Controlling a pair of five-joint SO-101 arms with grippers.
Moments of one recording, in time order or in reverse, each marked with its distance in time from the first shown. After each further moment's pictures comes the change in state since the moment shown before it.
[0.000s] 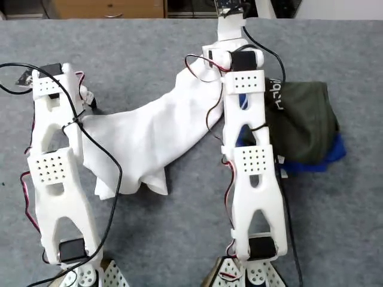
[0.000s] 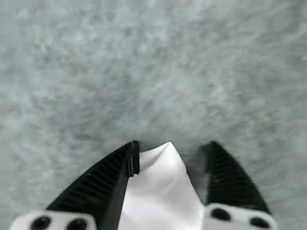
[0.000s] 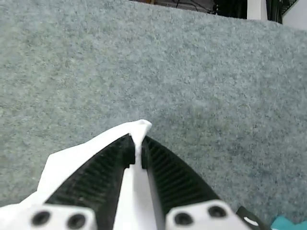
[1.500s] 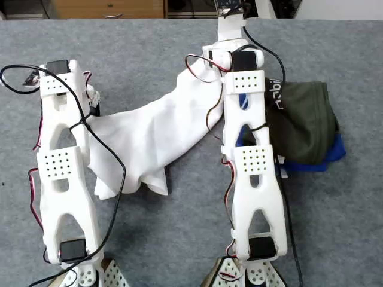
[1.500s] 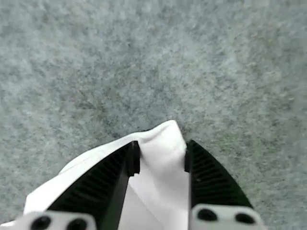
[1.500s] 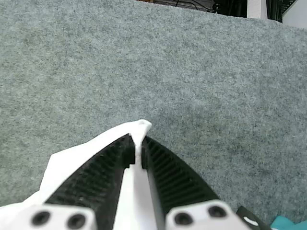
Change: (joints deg) left arm 1.8 8.1 -13.6 13.1 3.6; right arm 0.0 0.0 0.0 0.0 0.0
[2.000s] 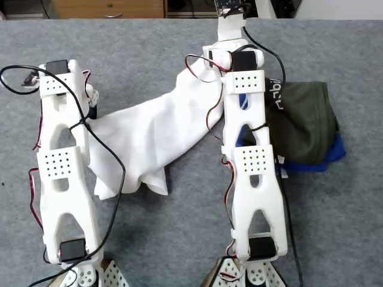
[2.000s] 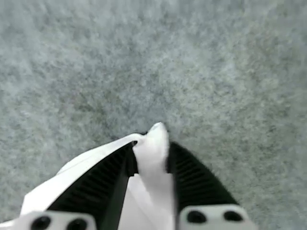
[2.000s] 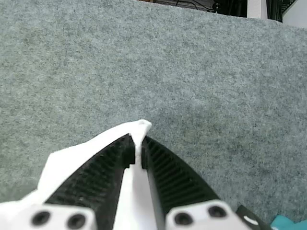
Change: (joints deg) left arm -0.4 0.6 -4.0 0.1 1.1; right arm 0.0 -0.1 0.0 0.6 0.0
